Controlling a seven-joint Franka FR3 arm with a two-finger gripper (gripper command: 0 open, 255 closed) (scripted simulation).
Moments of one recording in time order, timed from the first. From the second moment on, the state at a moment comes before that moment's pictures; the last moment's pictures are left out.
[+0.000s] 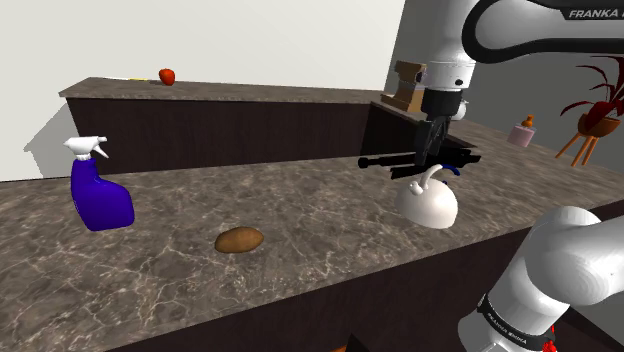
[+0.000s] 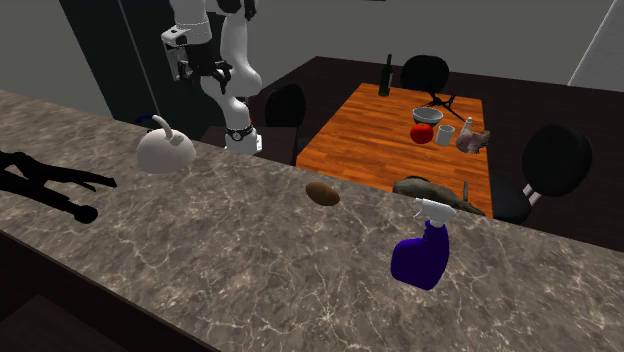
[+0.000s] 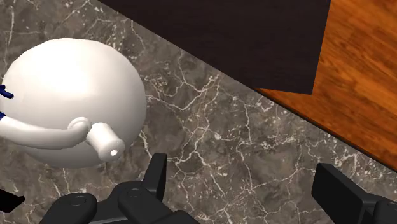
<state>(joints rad) -0.01 -0.76 0.06 -2.40 0.02 1.55 -0.03</state>
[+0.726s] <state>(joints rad) 0.07 -0.51 0.15 -2.36 0.08 1.78 -0.02</state>
